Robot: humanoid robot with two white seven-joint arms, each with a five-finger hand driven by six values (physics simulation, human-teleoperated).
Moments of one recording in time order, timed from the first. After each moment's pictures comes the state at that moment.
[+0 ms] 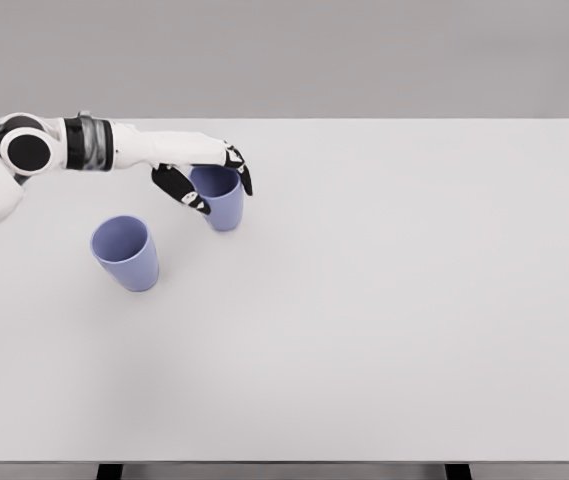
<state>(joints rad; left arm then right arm) -1.09 0.56 -1.14 -1.01 0.08 -0.61 -0.61 0.00 0.00 -0.04 0.13 0.07 -0.13 0.50</state>
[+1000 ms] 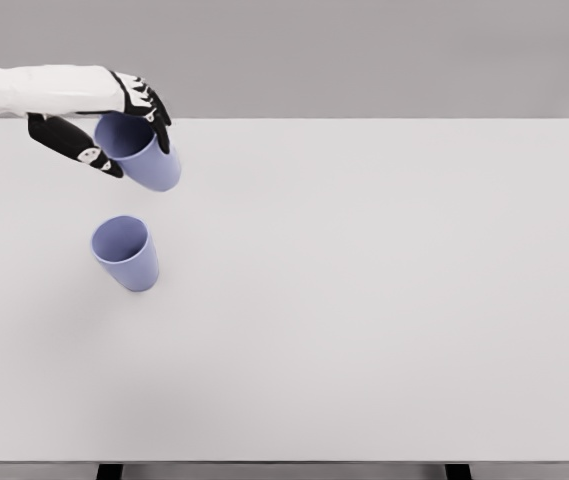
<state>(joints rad) -1.26 0.99 -1.20 -1.43 0.32 -0.61 -0.61 0.00 0.00 -0.04 0.13 0.07 -0.13 0.50</state>
